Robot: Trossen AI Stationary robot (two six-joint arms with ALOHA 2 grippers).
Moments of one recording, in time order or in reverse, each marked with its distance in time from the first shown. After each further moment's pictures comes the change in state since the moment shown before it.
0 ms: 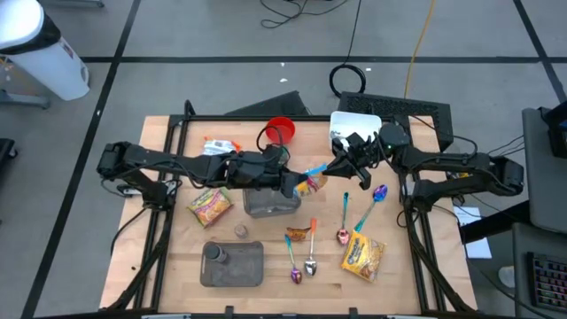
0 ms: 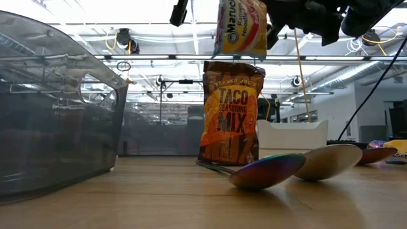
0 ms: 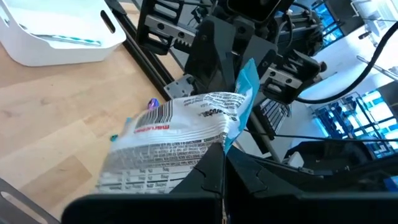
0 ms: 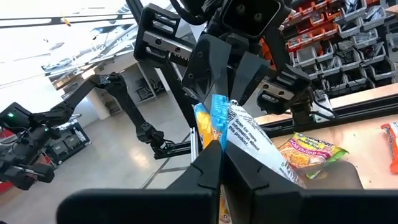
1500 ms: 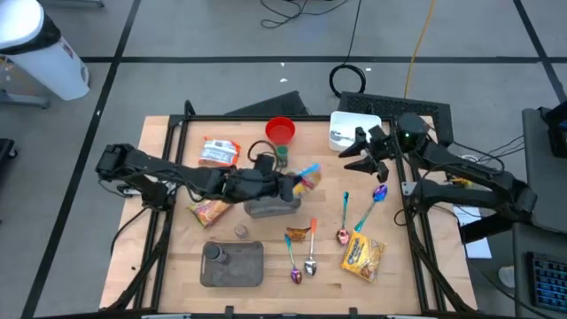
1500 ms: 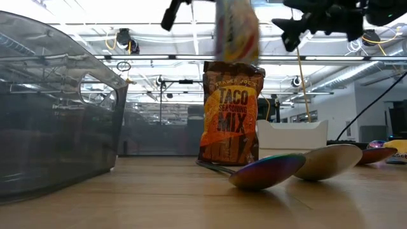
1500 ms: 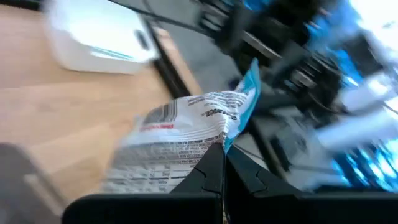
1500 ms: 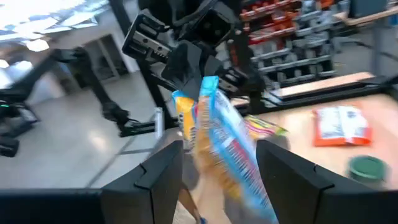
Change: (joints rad) left arm -0.074 0.000 -0.078 0.080 -0.224 -0.093; right arm -0.207 -0.248 -0.001 -0.408 -0.123 -0.221
